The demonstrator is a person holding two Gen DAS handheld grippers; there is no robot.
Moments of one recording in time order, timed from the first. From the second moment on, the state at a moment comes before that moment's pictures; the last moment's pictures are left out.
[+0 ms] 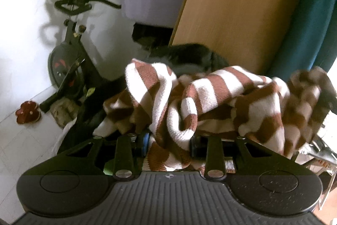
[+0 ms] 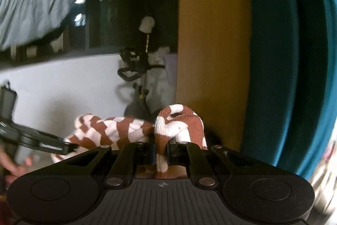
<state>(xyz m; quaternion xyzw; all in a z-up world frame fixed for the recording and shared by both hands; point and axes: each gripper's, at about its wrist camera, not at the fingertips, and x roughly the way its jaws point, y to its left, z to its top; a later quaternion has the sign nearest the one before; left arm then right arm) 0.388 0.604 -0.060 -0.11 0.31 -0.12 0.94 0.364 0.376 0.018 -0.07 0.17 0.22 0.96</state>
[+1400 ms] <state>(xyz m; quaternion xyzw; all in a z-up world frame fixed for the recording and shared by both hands) 0.395 0.607 -0.077 -0.12 0.33 -0.13 0.93 0.497 0.389 -0.028 -0.08 0.37 0.35 0.85</state>
